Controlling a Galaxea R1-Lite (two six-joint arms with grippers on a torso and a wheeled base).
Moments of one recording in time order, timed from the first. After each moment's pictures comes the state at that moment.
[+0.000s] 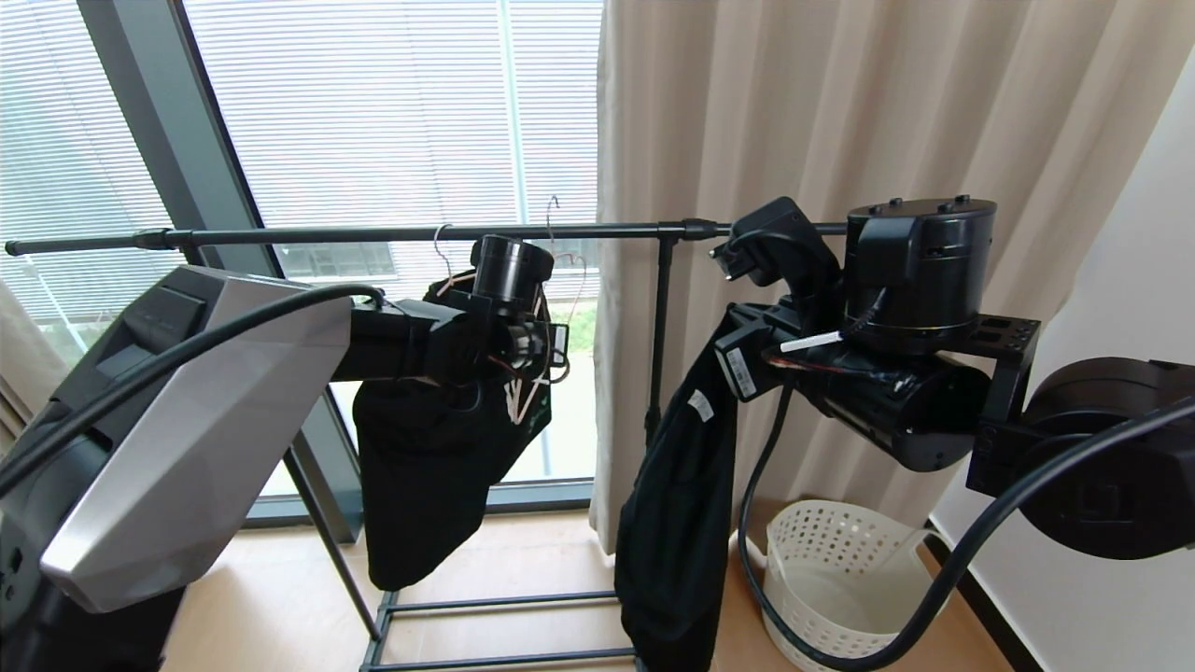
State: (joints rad) left arm -0.45 2.33 -1.80 -0.01 0.29 -0.11; right arm 0.70 1.78 -1.09 -0.45 -0.52 -0.25
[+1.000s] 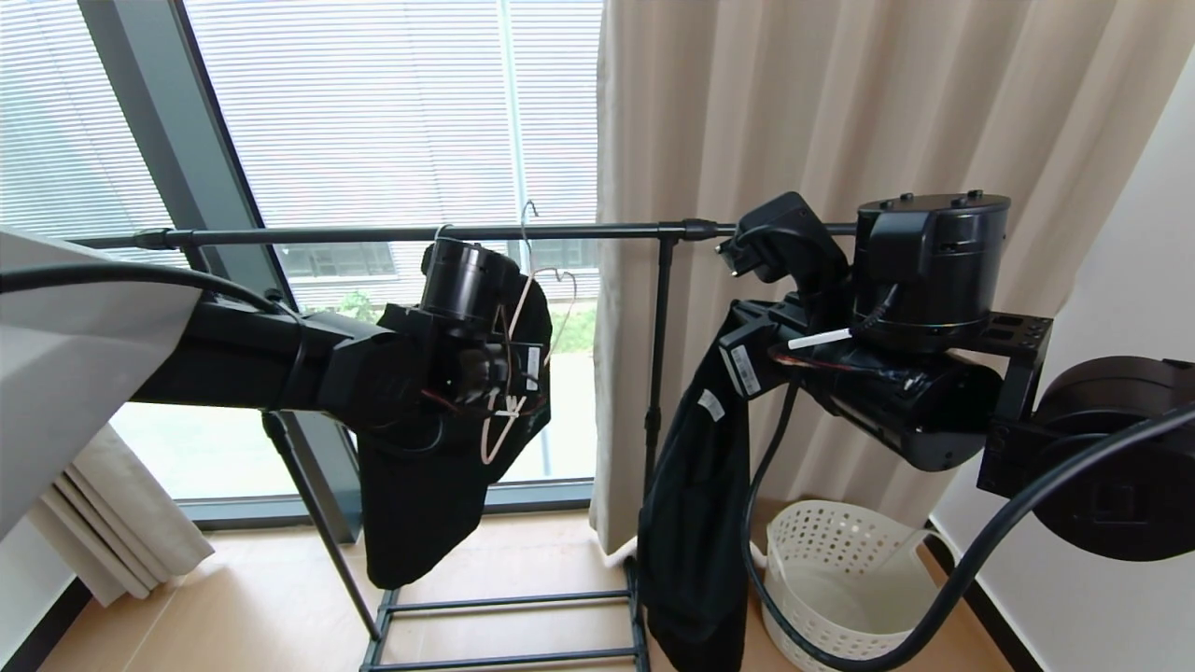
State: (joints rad) left arm -0.49 2.04 -1.37 -0.11 0.29 -0.16; right arm 0.70 1.77 -1.08 -0.45 -0.53 -0.25
